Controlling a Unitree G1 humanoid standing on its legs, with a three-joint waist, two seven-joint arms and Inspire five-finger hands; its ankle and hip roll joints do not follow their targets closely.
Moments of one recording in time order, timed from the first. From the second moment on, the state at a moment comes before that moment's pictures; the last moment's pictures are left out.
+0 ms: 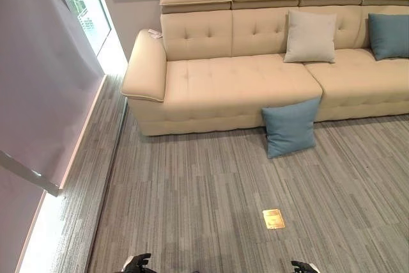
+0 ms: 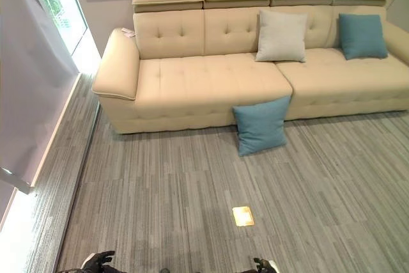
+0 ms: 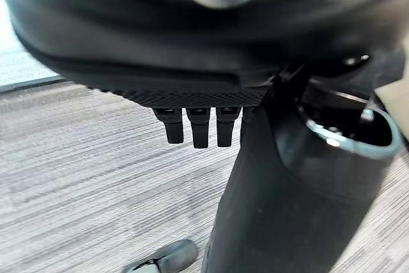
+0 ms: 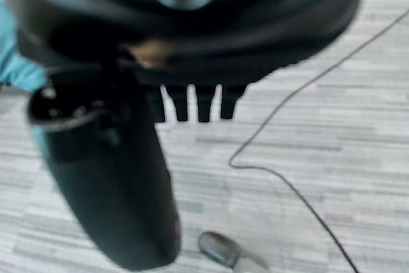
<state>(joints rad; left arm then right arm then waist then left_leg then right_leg) -0.01 0.25 -0.23 1.25 -0.05 -0.06 0.09 -0.03 -0.29 0.19 1.28 0.05 -0.04 -0.13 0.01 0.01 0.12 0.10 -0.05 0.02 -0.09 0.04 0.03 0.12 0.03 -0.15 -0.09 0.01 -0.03</state>
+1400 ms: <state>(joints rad) -0.15 0.24 -0.31 1.23 -0.02 -0.04 0.10 -0.07 -0.27 0.23 1.25 0.02 -0.01 -0.14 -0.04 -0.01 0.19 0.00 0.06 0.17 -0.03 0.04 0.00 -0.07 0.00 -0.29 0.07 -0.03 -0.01</state>
